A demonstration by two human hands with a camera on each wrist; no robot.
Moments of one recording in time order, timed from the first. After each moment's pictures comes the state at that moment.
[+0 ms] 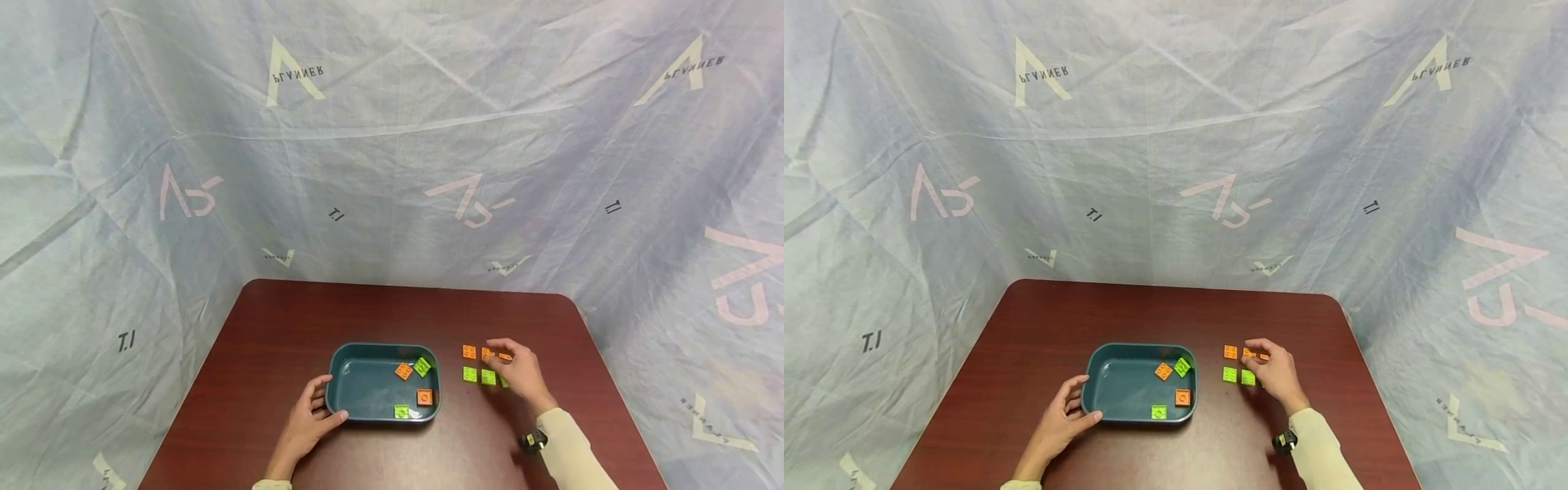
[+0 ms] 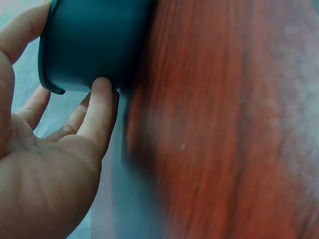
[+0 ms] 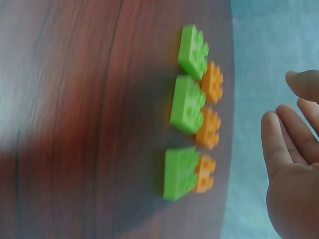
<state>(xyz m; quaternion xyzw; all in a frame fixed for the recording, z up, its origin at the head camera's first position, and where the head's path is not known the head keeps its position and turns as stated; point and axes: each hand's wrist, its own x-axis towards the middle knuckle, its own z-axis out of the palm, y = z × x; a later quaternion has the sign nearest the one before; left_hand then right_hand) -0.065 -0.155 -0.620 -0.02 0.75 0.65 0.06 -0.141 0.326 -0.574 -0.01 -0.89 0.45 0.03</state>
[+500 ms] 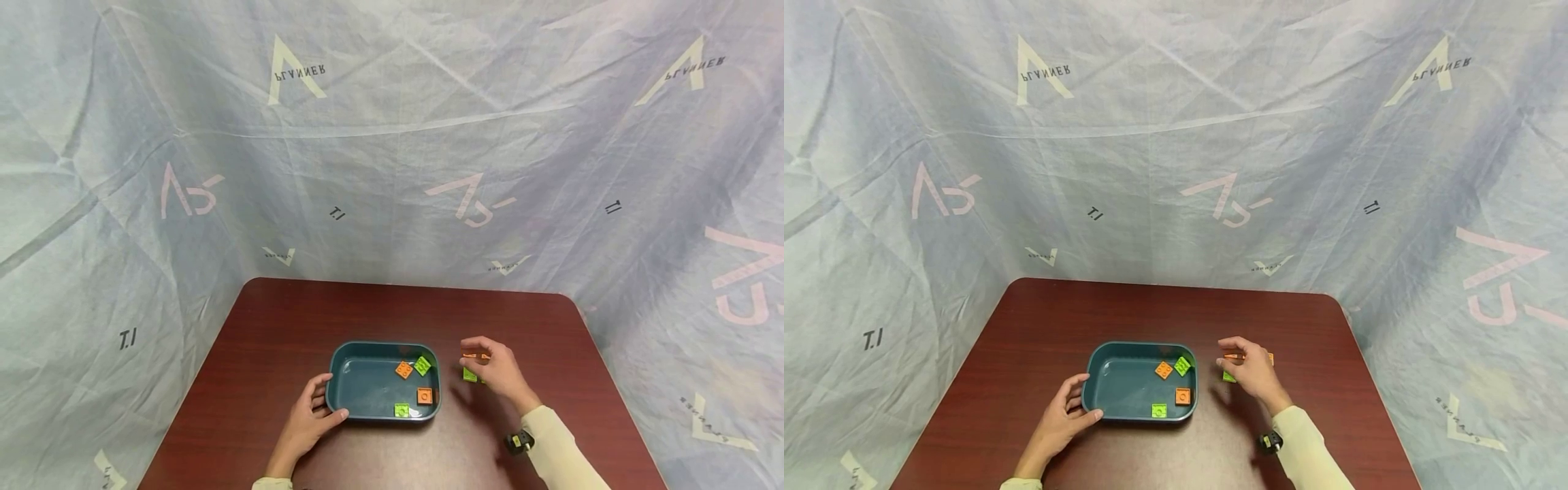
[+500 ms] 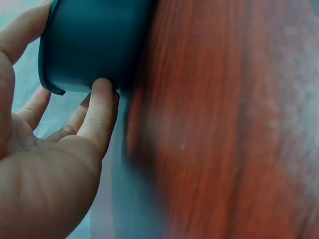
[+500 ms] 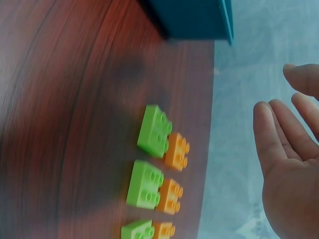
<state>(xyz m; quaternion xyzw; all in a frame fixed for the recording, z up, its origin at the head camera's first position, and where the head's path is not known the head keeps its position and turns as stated) -0.065 -0.155 -0.621 -0.01 0.76 0.65 0.06 -0.138 0.278 -0.552 0.10 -0.86 0.51 0.00</state>
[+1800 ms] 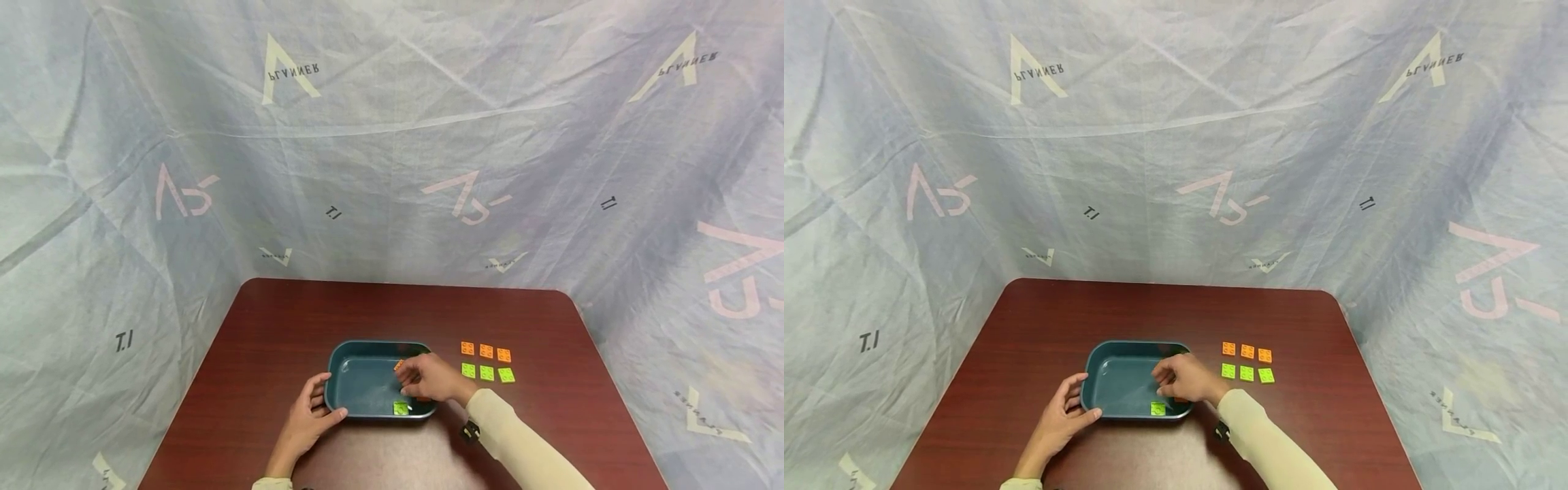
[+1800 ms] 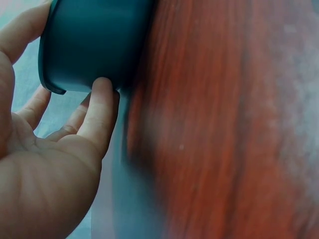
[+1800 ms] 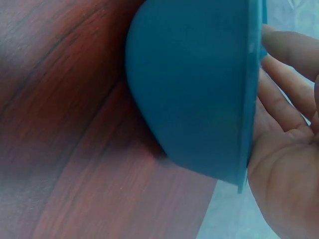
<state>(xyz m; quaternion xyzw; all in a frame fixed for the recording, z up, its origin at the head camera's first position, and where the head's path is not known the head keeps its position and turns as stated) -0.064 -0.155 -0.618 -0.02 0.76 0.65 0.07 -0.149 0.176 -0.557 0.33 -0.84 0.40 -0.19</state>
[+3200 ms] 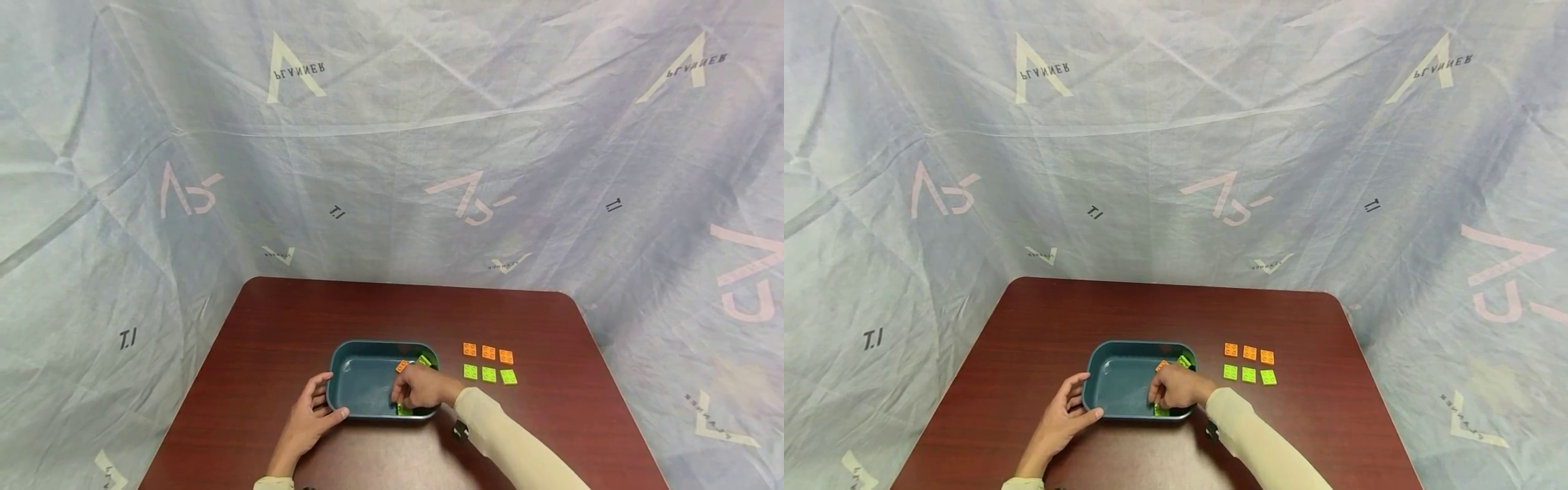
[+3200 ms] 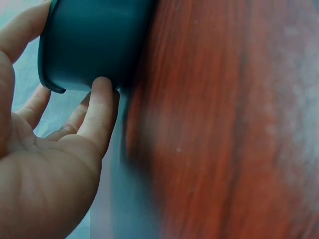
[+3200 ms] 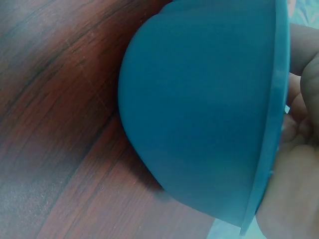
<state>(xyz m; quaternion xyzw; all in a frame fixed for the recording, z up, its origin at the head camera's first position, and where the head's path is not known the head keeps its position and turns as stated) -0.064 -0.156 -0.621 -0.01 0.75 0.66 0.06 -0.151 0.153 -0.569 0.36 -0.85 0.30 -0.25</state>
